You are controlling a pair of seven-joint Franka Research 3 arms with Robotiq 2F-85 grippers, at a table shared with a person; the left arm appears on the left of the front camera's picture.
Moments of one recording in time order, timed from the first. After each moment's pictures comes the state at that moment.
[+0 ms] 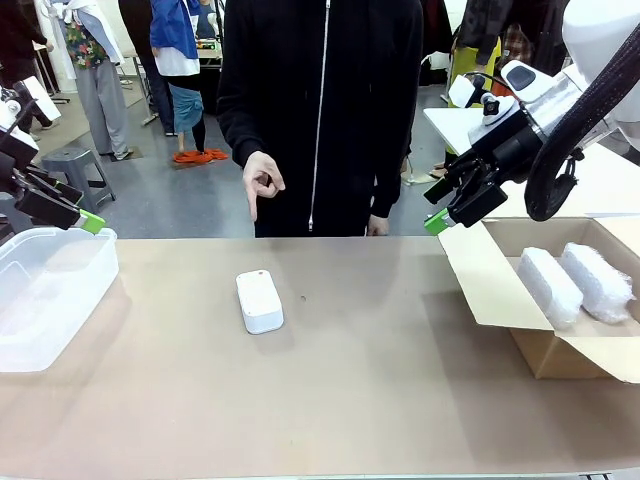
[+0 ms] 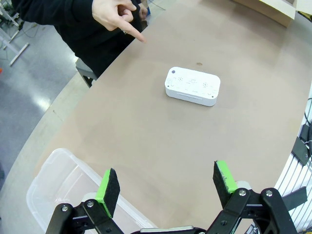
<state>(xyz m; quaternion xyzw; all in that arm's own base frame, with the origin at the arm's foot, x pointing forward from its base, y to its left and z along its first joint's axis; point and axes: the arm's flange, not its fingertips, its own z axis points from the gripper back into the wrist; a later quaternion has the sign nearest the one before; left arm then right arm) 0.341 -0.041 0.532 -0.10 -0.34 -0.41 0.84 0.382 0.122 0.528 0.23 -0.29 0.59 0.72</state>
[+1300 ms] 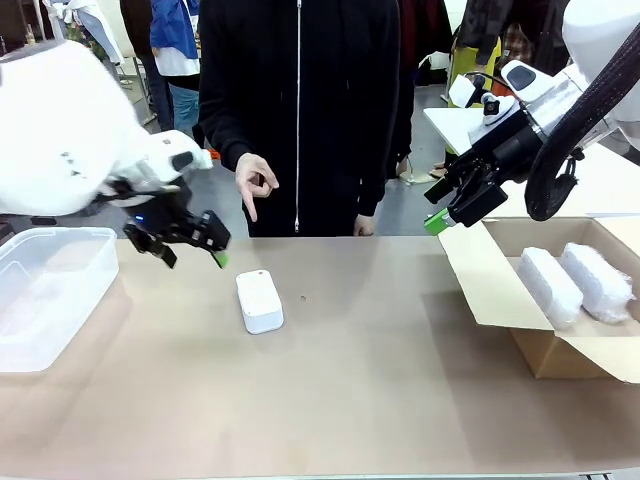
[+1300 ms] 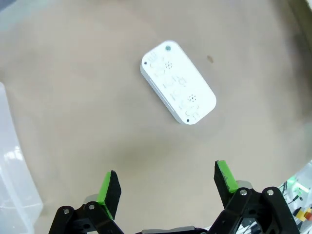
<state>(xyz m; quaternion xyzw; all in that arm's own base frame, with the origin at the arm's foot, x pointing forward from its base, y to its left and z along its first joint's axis) 0.402 -0.219 0.454 -0.09 -0.13 -0.09 0.98 0.383 0.122 0.527 0.23 -0.29 0.58 0.72</state>
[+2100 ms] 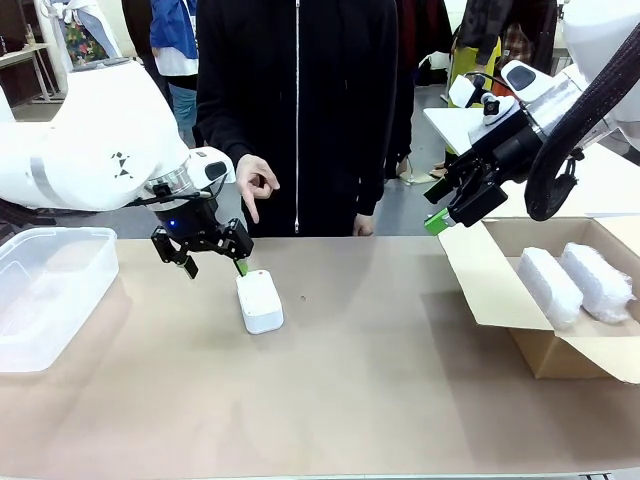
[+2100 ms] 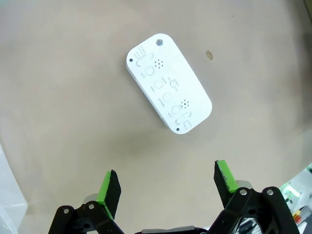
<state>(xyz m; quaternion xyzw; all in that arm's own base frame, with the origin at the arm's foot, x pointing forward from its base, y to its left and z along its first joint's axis) 0.426 -0.243 0.435 -0.10 -0.09 -0.07 0.99 0.383 0.122 0.527 0.23 -0.29 0.58 0.72</state>
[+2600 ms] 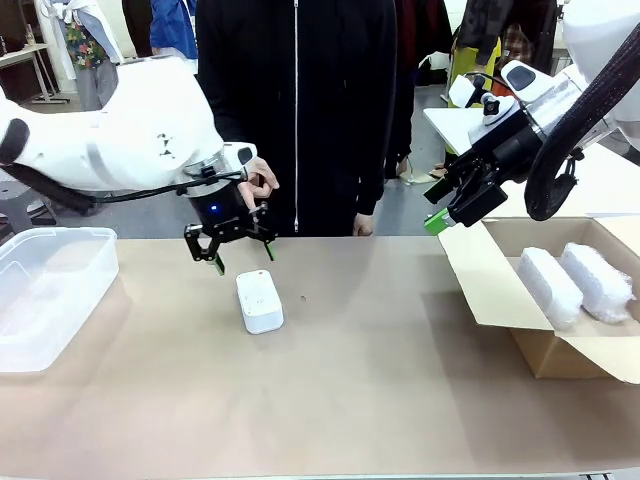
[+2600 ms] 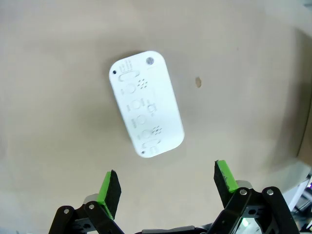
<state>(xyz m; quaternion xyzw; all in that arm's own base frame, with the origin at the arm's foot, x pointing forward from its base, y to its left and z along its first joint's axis) 0.471 -0.286 0.430 -0.12 -0.04 0.08 0.99 0.383 0.122 0.527 0.23 -0.29 0.58 0.72</state>
